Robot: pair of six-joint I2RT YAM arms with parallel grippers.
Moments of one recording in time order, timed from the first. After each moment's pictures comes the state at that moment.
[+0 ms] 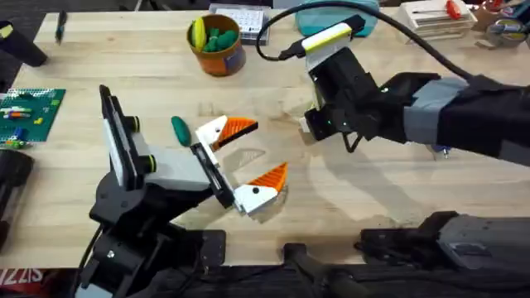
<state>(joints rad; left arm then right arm) -0.36 0.00 0.02 -0.08 0.66 -0.13 0.63 1.50 0.81 -0.41 0.21 0.18</state>
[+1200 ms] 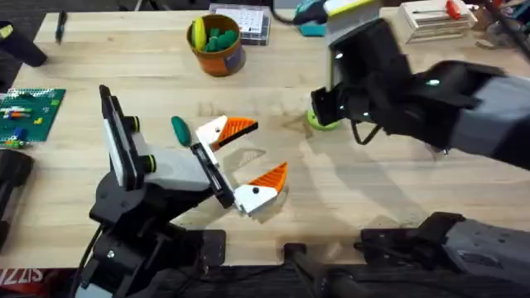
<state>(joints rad) -0.36 0.00 0.02 -0.08 0.66 -0.13 0.63 1.32 0.84 -0.42 0.21 0.18</state>
